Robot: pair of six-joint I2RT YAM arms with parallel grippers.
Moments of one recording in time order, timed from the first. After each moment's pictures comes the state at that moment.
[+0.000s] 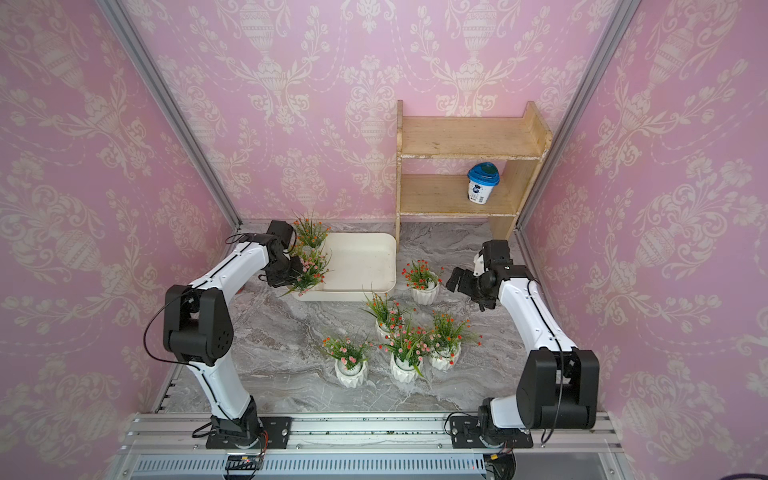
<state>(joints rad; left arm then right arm) -0.11 1.86 1.51 -0.96 -0.01 -0.51 -0.05 1.41 1.10 -0.79 -0.26 0.37</state>
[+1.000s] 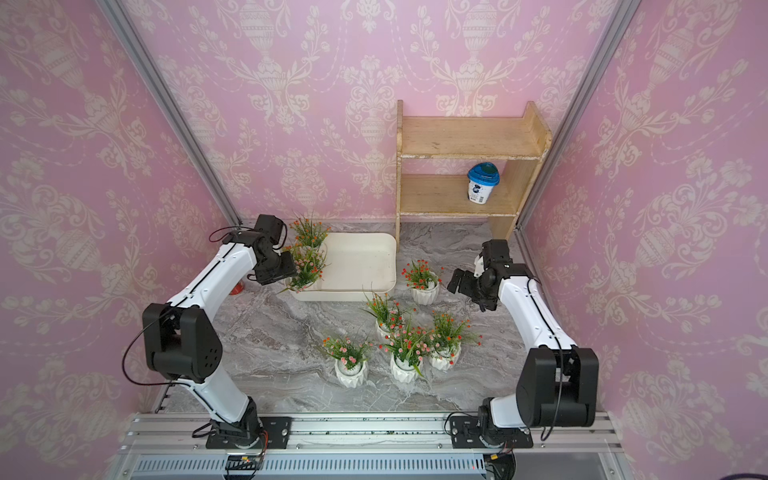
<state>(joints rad) -0.11 1.70 1.51 -1.03 -0.07 -0.49 -0.05 1.43 1.13 -0.84 -0.24 0.37</state>
